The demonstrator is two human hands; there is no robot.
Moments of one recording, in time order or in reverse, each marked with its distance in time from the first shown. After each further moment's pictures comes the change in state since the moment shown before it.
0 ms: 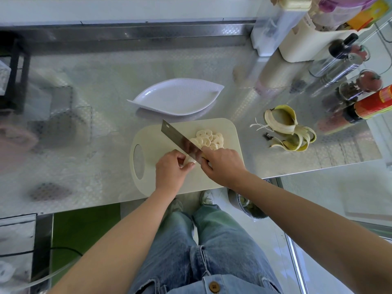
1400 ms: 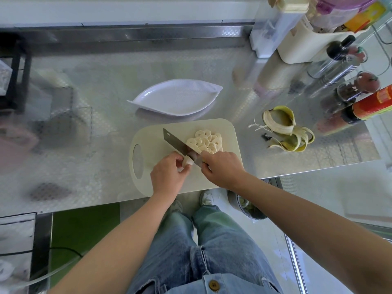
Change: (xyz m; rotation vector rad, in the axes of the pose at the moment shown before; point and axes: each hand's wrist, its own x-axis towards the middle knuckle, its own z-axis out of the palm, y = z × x) left_hand -0.013 -0.003 -0.002 0.143 0.049 0.014; right_hand -0.003 0.004 0.010 -0.012 -0.051 -0.023
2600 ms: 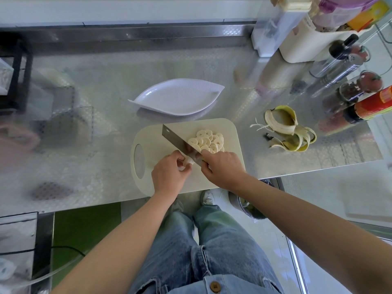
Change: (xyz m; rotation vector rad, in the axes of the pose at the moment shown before) left_hand 0.002 0.001 -0.002 0.003 0.000 0.004; right_hand 0.000 -0.004 -0.001 -0.008 0.052 -0.018
